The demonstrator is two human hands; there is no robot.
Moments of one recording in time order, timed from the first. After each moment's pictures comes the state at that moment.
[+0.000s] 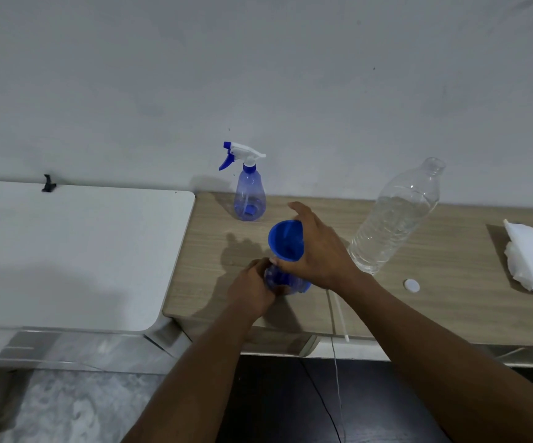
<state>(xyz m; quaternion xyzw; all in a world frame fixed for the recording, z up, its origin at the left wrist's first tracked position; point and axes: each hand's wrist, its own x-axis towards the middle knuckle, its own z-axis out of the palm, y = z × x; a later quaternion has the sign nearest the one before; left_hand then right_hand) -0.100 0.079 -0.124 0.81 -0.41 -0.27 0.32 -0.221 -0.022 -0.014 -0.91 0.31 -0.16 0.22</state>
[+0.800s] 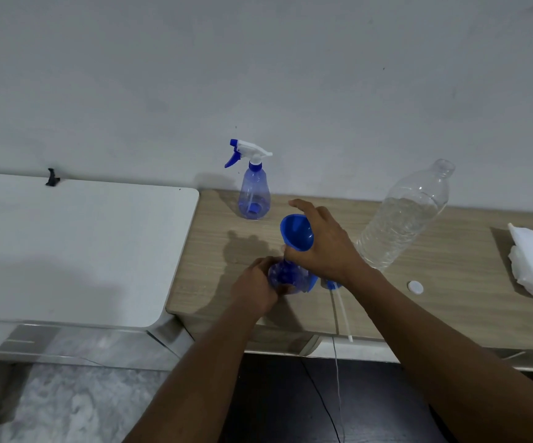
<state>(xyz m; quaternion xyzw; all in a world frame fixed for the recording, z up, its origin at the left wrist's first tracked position) -0.100 0.081 -0.118 0.80 -0.41 -0.28 0.33 -0.216 -0.025 -0.005 -0.89 0.34 -0.15 0.27</state>
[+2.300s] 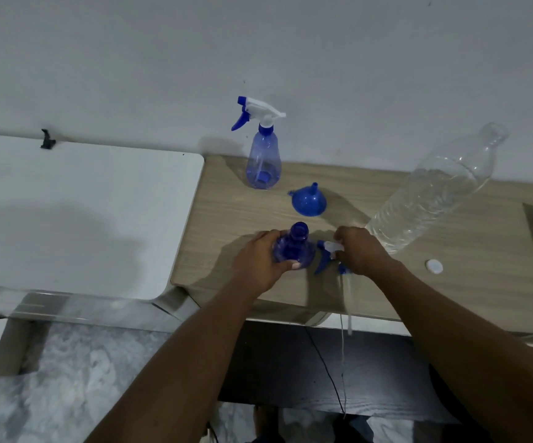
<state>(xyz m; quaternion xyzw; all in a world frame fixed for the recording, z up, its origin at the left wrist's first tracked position) -0.088 0.088 -0.126 0.79 -0.45 -0.26 0.34 -0.247 -0.083 -0.113 -0.87 0.44 0.10 0.18</state>
